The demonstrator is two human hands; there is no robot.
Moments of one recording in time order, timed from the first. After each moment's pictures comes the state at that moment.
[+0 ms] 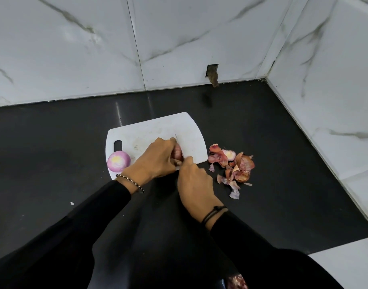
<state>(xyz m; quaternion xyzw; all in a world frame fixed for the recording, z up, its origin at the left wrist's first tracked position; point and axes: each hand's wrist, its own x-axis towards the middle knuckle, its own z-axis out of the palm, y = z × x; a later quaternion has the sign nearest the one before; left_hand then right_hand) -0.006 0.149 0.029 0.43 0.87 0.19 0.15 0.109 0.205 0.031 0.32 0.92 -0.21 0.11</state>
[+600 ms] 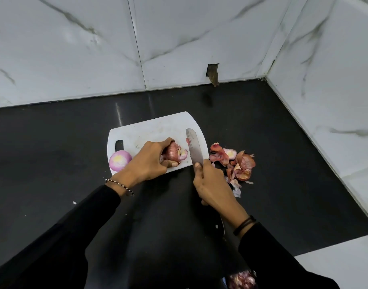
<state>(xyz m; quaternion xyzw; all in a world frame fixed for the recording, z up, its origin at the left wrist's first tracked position) -0.024 0.123 0.006 0.42 0.85 0.25 0.18 0.135 0.228 0.036 0.35 0.85 -0.40 0.06</state>
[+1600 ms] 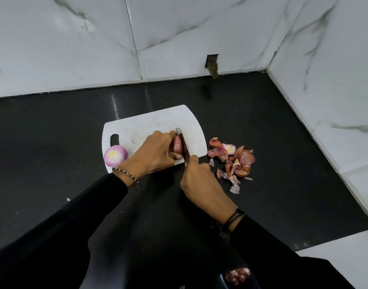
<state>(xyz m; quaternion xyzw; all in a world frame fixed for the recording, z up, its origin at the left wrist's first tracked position) -0.019 0.148 0.014 0.44 0.87 0.17 0.14 0.124 0.210 0.052 0.33 0.87 -0.33 0.15</state>
